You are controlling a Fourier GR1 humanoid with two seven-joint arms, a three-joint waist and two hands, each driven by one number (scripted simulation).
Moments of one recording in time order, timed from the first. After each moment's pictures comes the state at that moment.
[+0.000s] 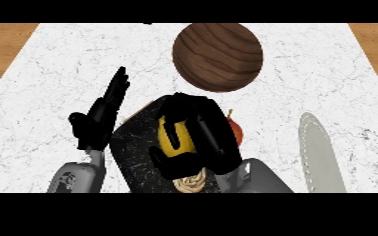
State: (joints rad) left arm -0.16 0.05 -0.09 -1.52 -0.05 0.08 0.09; right arm -0.43 -0.01 0.62 -1.64 0.55 -0.30 0.24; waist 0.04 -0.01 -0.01
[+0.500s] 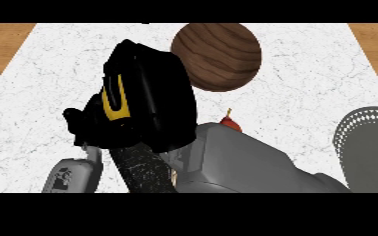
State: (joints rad) left arm -0.18 0.07 -0.06 -1.51 -0.04 0.07 0.09; right arm -0.98 0.00 0.66 -1.53 0.61 -0.40 0.83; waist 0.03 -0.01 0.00
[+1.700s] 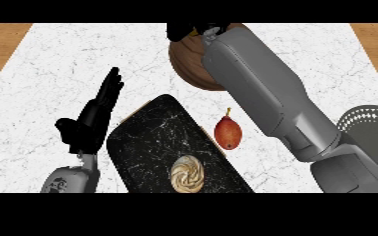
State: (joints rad) left arm -0.13 0.06 -0.07 -1.58 -0.05 0.06 0.09; right arm -1.30 -0.09 0.40 -0.71 0.63 -0.38 0.56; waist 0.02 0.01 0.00
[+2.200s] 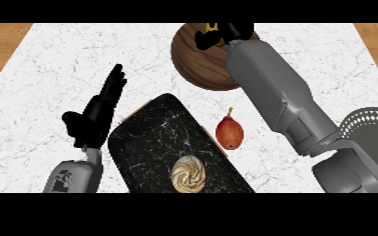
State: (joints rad) left arm -0.17 0.05 -0.06 -1.52 -0.05 0.06 0.07; right arm -1.25 -0.10 0.30 -0.41 0.63 -0.46 0.32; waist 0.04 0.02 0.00
